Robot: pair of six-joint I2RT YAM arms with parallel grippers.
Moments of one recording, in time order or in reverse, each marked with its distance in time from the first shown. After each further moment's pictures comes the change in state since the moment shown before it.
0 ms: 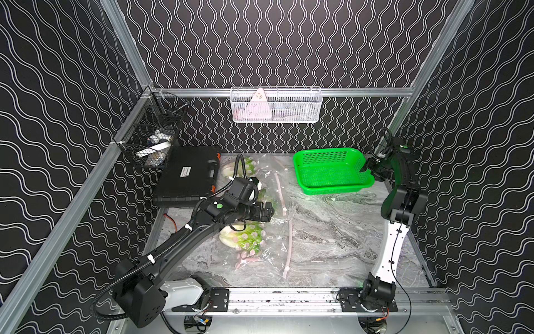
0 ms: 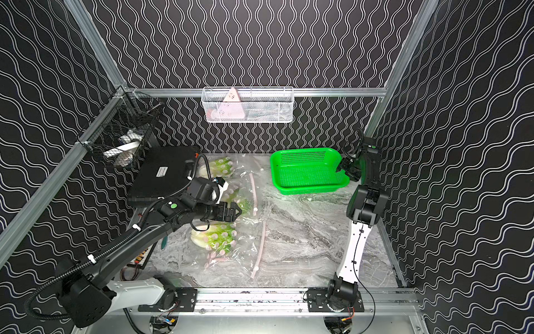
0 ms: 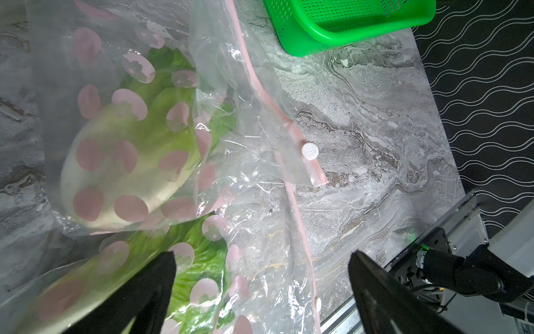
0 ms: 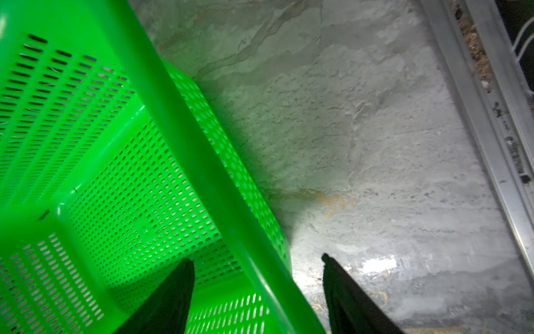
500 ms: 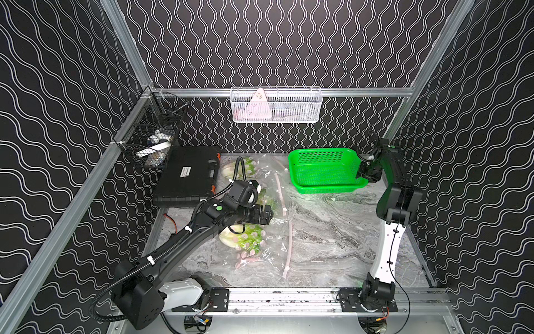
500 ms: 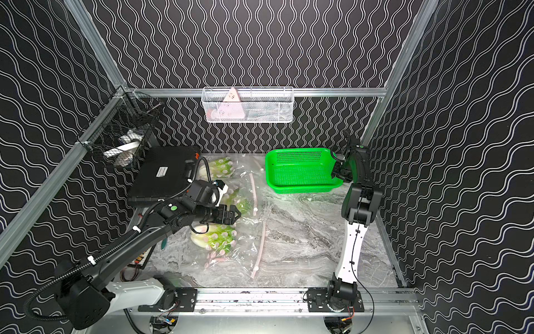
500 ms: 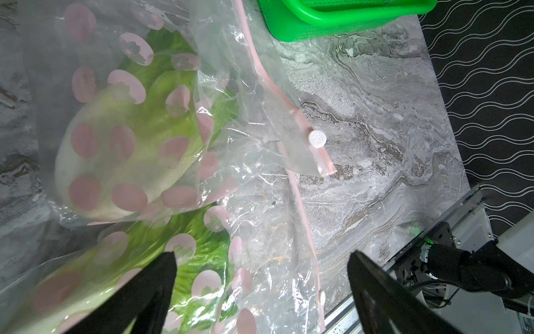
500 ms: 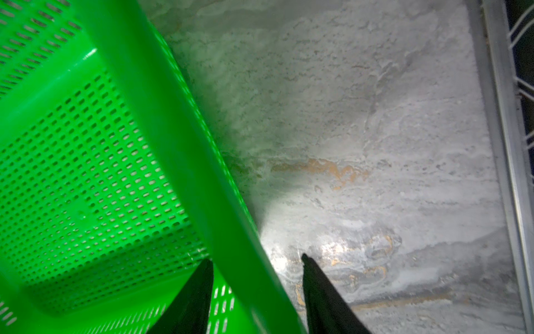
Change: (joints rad) left arm -0.002 -0.016 -0.039 0.002 0.005 0.001; right arm 0.079 -0.074 -0.142 0.003 0.160 -0.048
